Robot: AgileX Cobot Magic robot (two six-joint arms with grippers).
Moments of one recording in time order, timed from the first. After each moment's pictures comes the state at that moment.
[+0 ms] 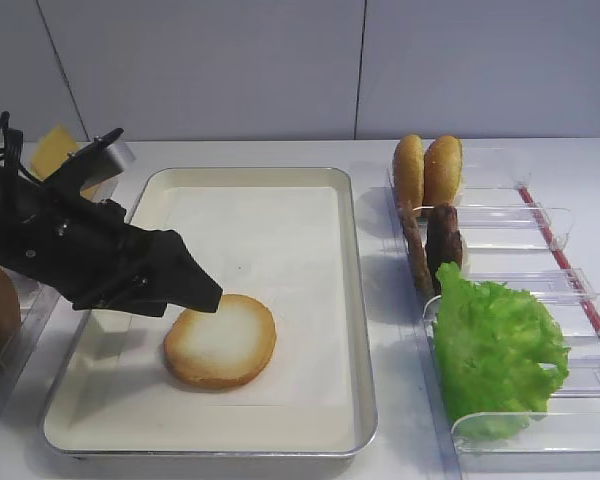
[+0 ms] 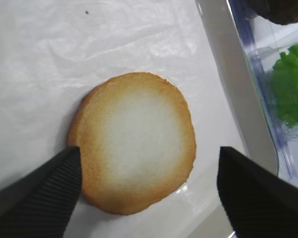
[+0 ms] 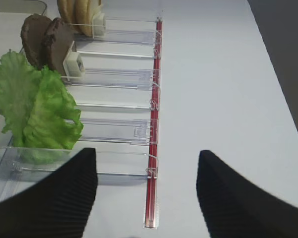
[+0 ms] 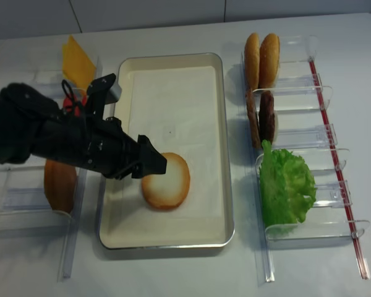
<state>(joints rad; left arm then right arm) -0.20 1.54 -0.80 -1.00 0.81 0.81 -0.03 -0.02 -0.47 0.10 1.13 -0.08</state>
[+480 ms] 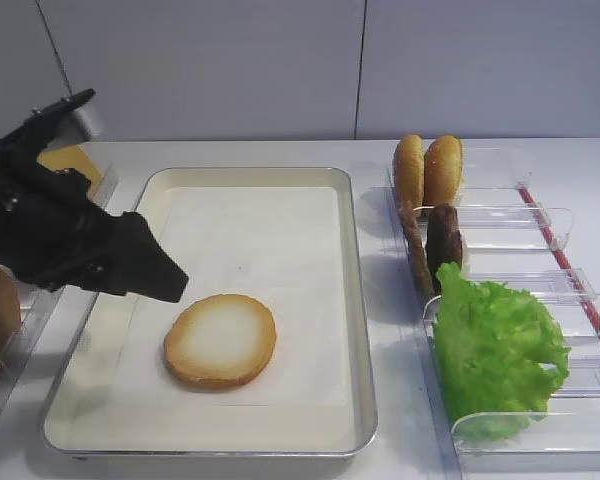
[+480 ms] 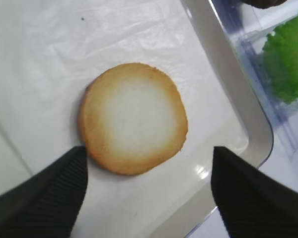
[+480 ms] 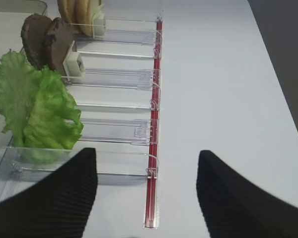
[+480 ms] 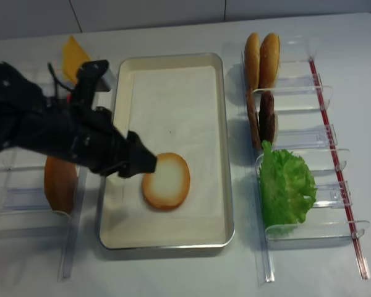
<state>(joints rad) -0.20 1.39 -0.84 -0.77 0.86 0.66 -0.03 -0.02 -0.47 0.10 1.13 -0.08</state>
